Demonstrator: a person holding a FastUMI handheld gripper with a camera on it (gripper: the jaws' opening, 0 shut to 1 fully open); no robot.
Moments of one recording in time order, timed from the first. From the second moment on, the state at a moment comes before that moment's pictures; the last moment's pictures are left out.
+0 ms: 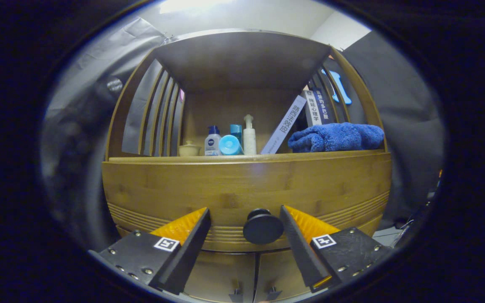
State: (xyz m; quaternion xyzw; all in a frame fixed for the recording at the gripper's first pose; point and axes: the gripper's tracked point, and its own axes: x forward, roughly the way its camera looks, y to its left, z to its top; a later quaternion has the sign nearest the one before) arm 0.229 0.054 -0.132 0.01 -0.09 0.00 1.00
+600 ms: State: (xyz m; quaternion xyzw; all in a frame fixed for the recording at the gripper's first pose) arm 0.153 -0.001 -0.075 0.05 -0.05 -0.07 0.99
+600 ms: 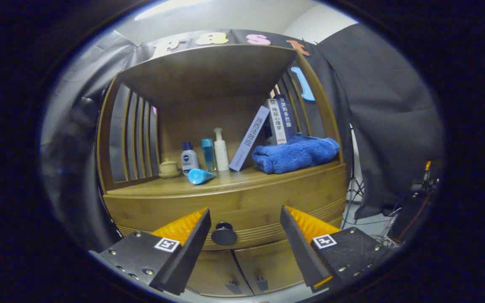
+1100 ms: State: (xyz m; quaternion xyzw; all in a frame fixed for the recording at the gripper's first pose) arm 0.056 0.031 0.006 0.04 -0.03 -0.03 1.00
